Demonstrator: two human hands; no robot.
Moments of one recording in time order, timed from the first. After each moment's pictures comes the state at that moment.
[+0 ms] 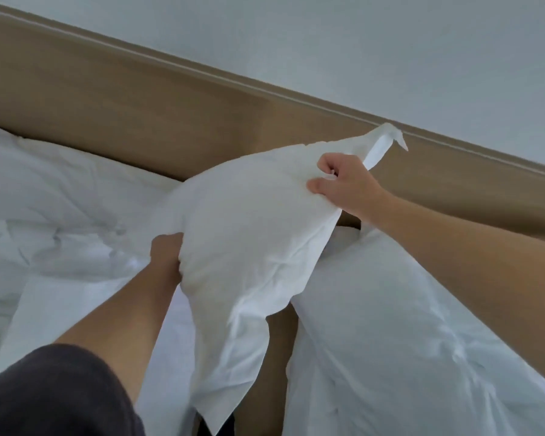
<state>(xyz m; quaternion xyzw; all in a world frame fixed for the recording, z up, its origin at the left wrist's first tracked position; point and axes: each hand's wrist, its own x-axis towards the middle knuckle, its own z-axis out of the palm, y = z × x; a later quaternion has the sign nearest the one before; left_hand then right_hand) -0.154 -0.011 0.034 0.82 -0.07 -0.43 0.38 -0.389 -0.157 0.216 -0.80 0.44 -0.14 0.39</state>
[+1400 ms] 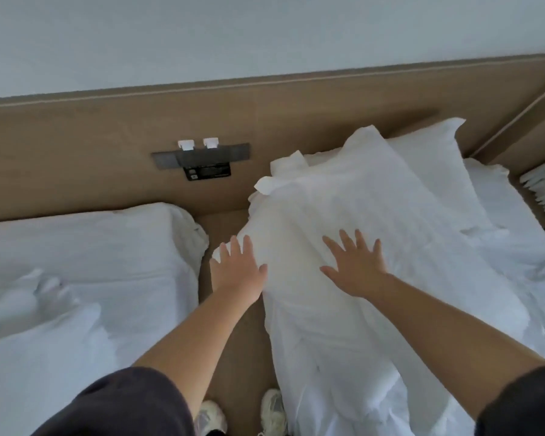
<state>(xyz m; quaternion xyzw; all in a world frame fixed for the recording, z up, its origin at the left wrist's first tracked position) -0.490 0.027 0.117 0.72 -0.66 -0.22 -0.09 -0.719 0.013 0.125 -0.72 0.63 0.26 0.14</state>
